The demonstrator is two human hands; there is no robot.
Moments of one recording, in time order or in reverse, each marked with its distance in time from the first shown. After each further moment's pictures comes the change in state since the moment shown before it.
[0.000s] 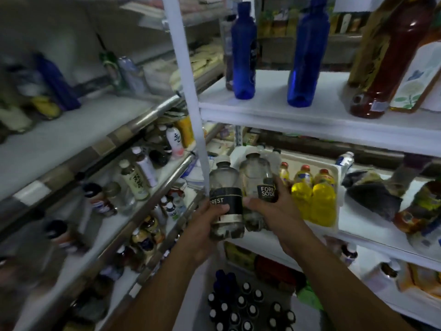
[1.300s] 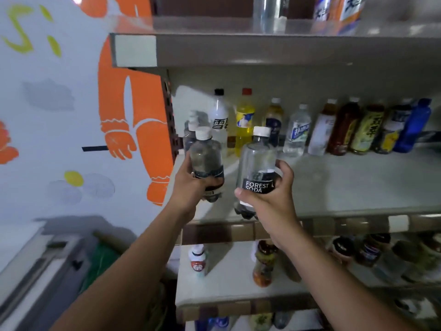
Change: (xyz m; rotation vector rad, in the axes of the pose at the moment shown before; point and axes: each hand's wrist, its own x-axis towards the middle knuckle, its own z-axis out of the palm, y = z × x) left_hand -0.483 0.234 -0.459 0.286 1.095 0.947; right_hand -0.228 0.046 0.657 0.007 -0.954 -0.325
